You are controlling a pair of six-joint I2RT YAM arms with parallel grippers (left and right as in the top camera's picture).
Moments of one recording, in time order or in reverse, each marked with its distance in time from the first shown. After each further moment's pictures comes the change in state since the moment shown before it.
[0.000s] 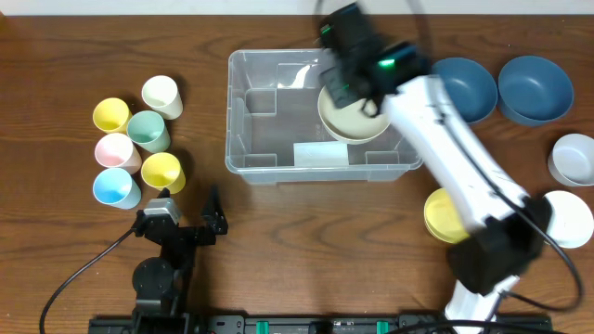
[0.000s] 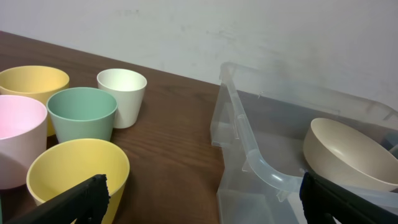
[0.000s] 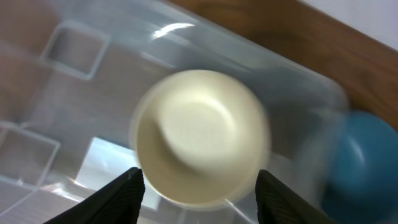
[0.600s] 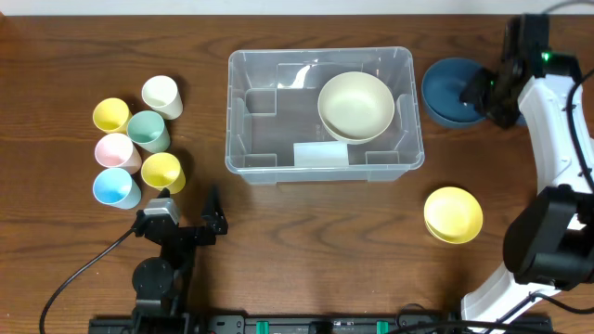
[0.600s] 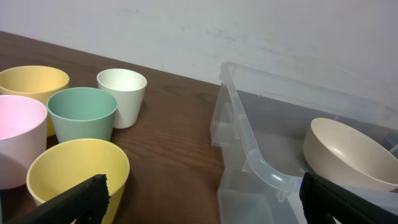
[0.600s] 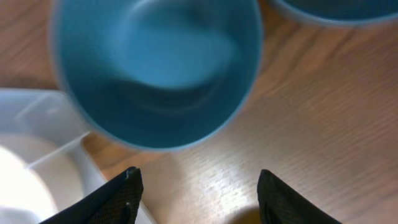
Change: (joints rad) left arm 0.000 0.000 0.000 0.000 0.000 0.000; right arm -0.606 -0.016 -0.366 0.124 -0.194 0.423
